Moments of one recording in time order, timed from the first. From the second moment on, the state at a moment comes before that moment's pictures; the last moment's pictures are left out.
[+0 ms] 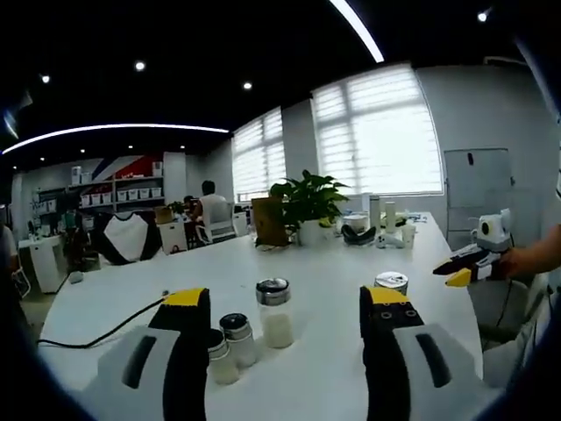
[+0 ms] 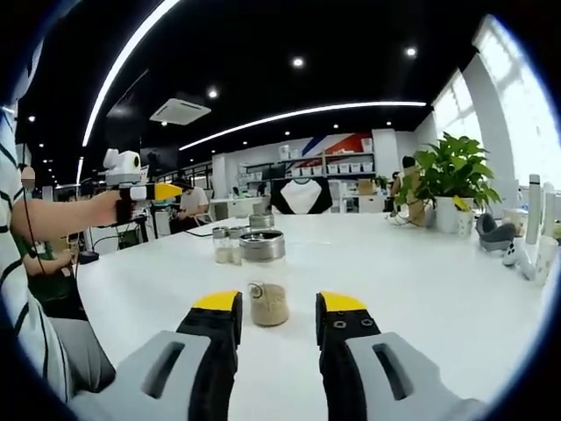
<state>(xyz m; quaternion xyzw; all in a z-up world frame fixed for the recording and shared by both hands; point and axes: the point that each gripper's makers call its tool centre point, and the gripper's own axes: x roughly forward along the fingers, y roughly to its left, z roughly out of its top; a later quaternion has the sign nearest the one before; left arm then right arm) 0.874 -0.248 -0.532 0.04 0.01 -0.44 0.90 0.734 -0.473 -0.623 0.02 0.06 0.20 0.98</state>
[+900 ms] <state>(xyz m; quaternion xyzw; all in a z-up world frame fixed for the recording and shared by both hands) 0.927 -0.314 -0.560 -0.02 0.02 -0.46 0.89 0.727 -0.481 -0.622 0.06 0.07 0.19 0.98</state>
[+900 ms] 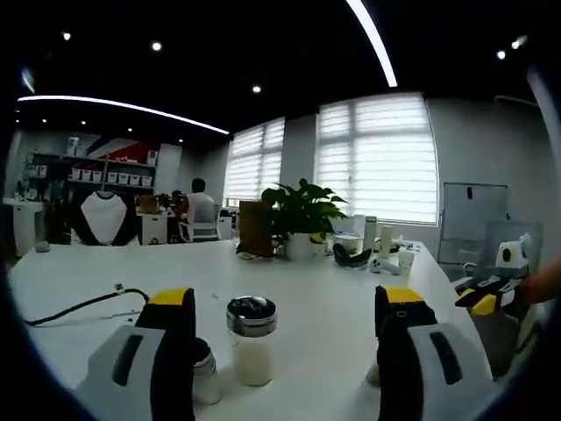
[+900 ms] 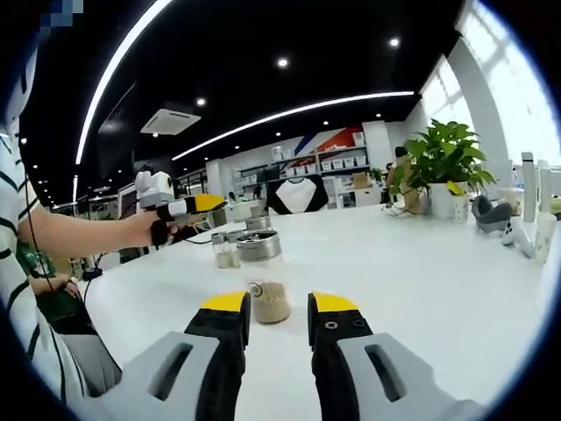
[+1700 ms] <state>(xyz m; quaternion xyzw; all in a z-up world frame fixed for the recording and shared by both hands) 0.970 -0.338 -0.596 0.00 0.06 -0.45 0.89 0.727 -0.498 -0.614 0.06 0.07 0.18 0.98</state>
